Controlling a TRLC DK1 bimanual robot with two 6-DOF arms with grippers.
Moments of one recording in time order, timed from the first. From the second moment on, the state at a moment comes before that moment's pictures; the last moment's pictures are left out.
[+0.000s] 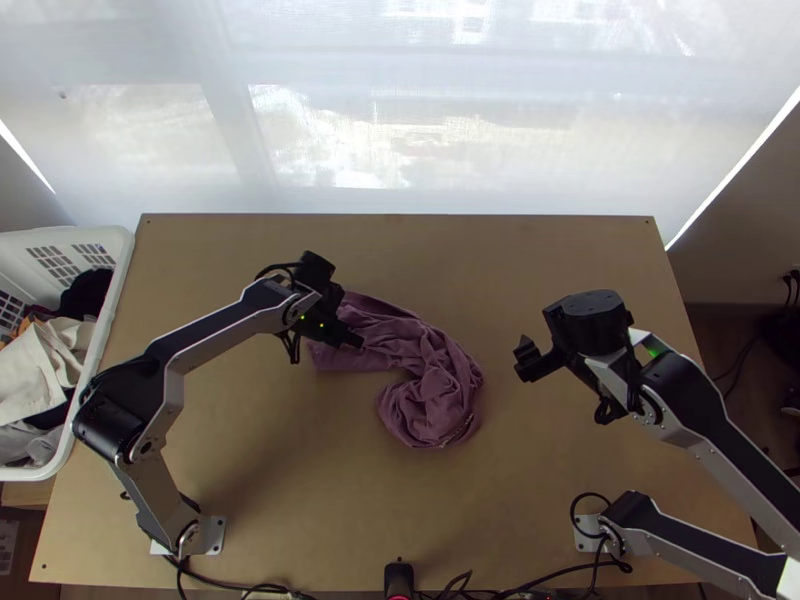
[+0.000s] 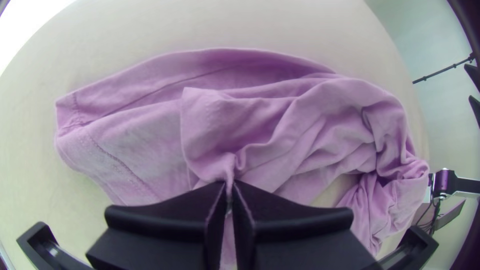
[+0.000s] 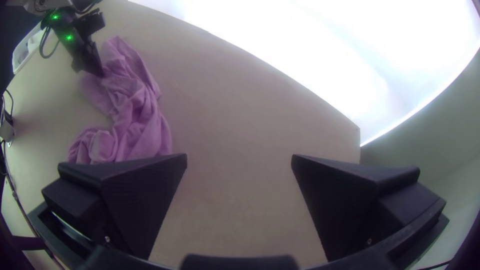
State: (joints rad) left arm -0.48 1.85 1.32 -0.59 0.20 -0.07; right arm 0.62 1.08 1.08 -0.78 0.33 -0.08
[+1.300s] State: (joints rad) left arm -0.17 1.57 1.56 -0.73 0.22 -0.09; right arm 1.01 1.62 1.29 -0.63 0.18 -0.02
